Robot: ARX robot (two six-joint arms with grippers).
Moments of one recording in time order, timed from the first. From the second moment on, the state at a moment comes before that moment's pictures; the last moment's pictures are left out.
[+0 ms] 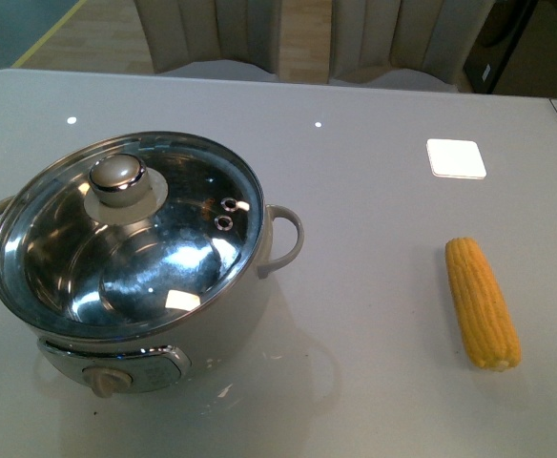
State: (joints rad) left arm 0.00 0.00 0.01 0.00 0.00 -0.01; right arm 0.00 0.01 0.02 0.00 0.00 0.00
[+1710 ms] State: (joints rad) left arm -0.30 1.71 0.50 0.70 -0.14 -0.17; right arm 0.00 0.01 0.02 0.00 0.00 0.00
